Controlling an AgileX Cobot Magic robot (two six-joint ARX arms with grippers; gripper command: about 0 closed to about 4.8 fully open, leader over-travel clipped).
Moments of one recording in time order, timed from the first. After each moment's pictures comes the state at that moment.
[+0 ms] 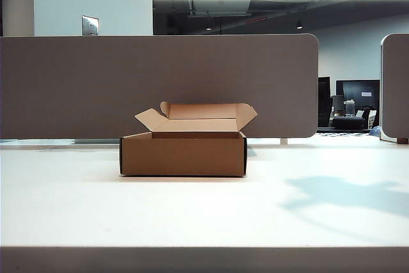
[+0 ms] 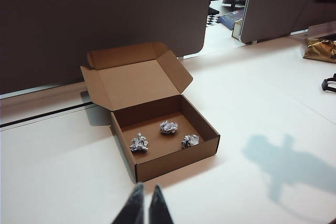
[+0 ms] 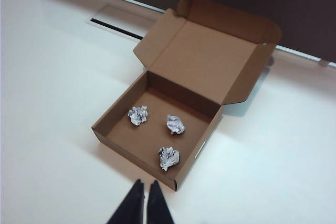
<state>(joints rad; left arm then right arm) -0.28 0.40 0.99 -0.73 0.22 0.02 0.48 1.25 1.64 -0.84 -0.01 0.02</state>
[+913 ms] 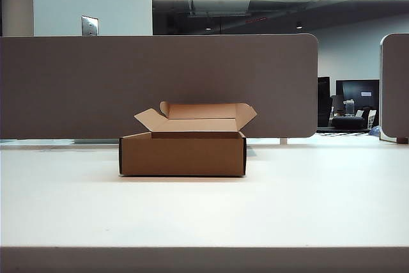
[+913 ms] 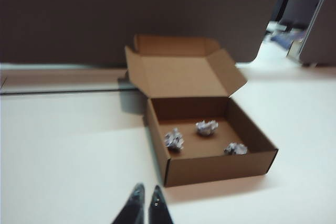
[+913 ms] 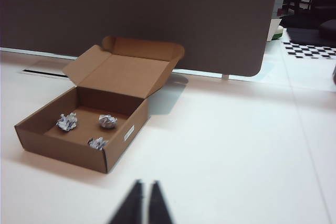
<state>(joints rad) -0.28 0.24 0.39 -0.19 0.05 -0.11 0.48 0.16 0.54 -0.43 0.25 -0.01</state>
